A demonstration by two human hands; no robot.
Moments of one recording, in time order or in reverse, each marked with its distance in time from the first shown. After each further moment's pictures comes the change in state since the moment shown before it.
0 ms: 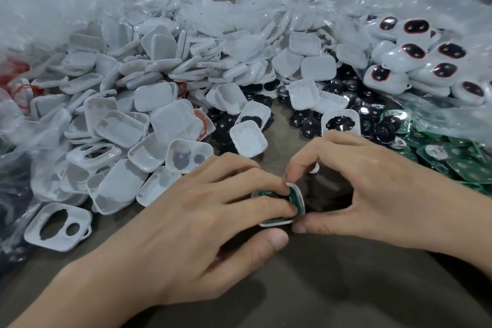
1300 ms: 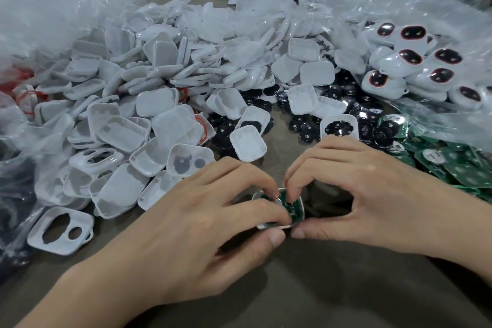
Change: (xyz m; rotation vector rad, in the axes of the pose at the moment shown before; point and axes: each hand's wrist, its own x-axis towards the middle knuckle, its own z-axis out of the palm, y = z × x) left_hand 0.000 0.000 0.001 -0.020 0.044 -0.039; right_hand 0.002 0.004 0.002 -0.040 -0.004 -0.142
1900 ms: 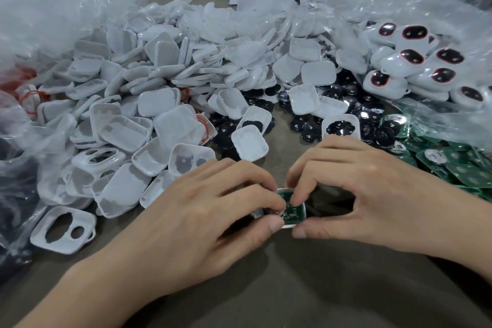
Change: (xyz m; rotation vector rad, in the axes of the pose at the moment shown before) left_hand 0.002 -0.004 0.002 -0.029 0.072 -0.032; right_hand 0.000 -0.001 0.000 0.008 0.010 0.004
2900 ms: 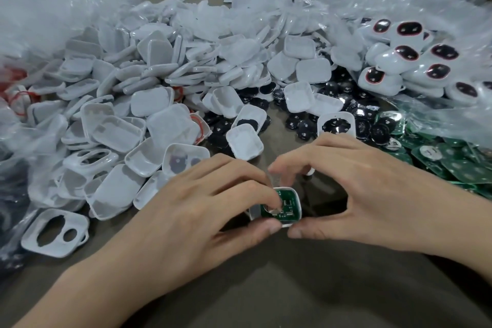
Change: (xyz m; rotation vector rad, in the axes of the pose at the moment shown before) left_hand 0.001 -0.006 0.007 0.007 0.044 0.045; right_hand -0.002 -0.002 -0.002 -0.029 -0.016 0.055
